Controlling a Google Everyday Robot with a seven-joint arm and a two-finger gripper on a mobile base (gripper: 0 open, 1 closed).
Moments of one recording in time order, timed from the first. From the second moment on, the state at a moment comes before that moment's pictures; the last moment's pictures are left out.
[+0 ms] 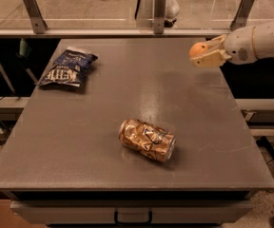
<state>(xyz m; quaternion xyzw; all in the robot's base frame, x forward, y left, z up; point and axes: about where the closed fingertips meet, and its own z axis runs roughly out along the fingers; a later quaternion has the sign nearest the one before) 0.670 -0.201 0.901 -0.46 0.73 0.19 0.46</state>
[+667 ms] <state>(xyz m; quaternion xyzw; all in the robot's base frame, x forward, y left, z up) 0.666 -0.186 0.896 -0.47 0.72 0.20 0.46</state>
